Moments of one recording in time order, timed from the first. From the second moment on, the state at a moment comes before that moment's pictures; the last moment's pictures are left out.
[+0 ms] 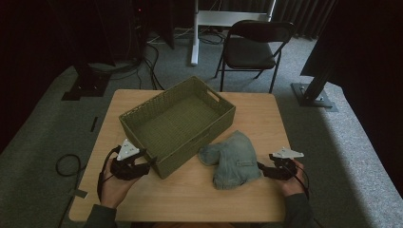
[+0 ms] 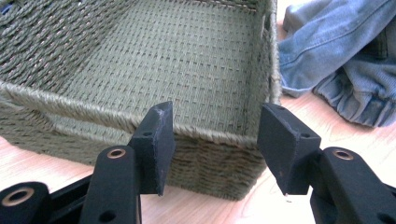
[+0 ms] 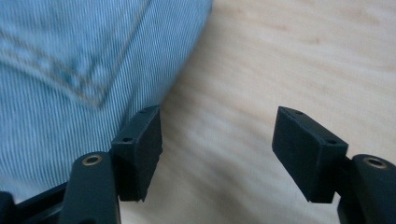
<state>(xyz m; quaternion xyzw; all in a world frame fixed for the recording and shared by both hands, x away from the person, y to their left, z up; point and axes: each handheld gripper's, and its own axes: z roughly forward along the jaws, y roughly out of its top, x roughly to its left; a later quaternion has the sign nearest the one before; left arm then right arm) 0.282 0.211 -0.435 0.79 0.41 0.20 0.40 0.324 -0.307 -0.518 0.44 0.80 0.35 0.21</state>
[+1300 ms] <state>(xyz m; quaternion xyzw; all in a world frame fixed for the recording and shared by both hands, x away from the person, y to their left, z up) 0.274 0.197 -0.472 0.80 0.42 0.17 0.39 0.441 -0.262 -0.432 0.39 0.79 0.40 0.25</state>
